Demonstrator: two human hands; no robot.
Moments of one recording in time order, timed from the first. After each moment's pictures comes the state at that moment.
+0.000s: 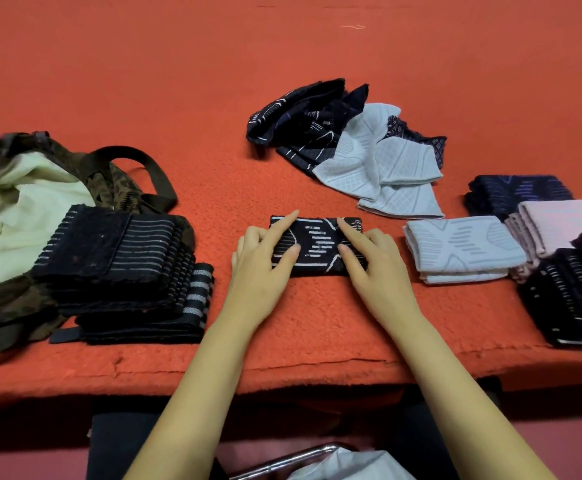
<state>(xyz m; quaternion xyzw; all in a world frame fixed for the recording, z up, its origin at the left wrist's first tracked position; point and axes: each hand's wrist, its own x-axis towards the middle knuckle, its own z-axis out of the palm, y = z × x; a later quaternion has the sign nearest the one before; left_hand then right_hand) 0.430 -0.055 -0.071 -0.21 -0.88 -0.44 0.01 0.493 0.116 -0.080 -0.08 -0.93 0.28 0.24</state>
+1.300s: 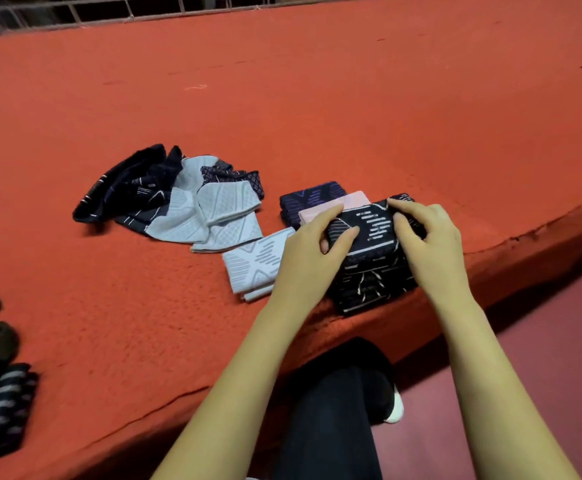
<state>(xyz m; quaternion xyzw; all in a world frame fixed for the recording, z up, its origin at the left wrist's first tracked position) 0.560 0.186 0.009 -0.39 -0.76 -0.51 -0.07 0.668 0.314 0.005 -0.30 -0.81 0.31 0.40</state>
